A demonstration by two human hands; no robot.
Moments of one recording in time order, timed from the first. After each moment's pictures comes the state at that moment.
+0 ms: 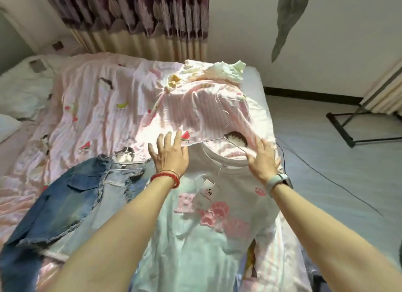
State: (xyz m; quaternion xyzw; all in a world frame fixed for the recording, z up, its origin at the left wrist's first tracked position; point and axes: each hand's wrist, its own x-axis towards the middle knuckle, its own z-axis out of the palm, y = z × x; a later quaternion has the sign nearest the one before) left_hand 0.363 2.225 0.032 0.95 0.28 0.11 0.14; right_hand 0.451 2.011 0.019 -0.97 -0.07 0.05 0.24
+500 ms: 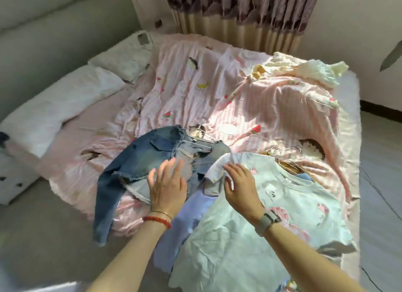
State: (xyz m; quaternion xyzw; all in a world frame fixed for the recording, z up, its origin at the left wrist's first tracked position) left_hand 0.141 2.292 0.025 0.91 0.37 0.17 0.07; right_hand 0.276 2.163 0.007 -0.85 -0.42 0.07 0.32
